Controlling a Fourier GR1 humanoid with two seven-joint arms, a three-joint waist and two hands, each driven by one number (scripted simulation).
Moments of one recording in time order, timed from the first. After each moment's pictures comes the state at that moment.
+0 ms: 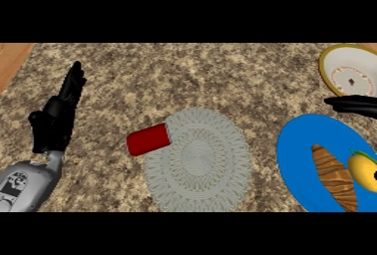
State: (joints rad) left arm -0.29 0.50 -0.27 -1.51 0.16 0.41 0.09; right arm -0.34 -1.04 0.21 -1.48 0.05 0.66 -0.63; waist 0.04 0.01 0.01
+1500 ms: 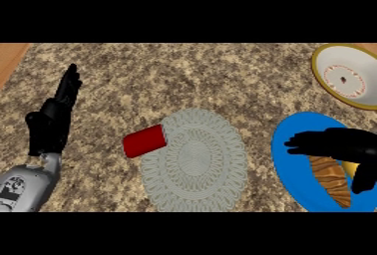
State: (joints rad) left arm -0.26 0.45 -0.20 -1.53 0.09 0.36 0.13; right arm -0.44 -0.89 0.65 -1.09 0.60 0.30 -0.91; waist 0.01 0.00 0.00
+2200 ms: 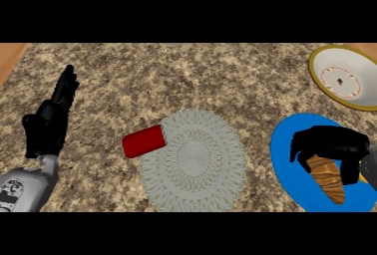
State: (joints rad) left arm -0.24 0.42 -0.16 -1.55 0.05 0.33 0.13; right arm -0.48 -0.79 0.64 -0.99 0.67 0.18 -1.00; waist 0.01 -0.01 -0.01
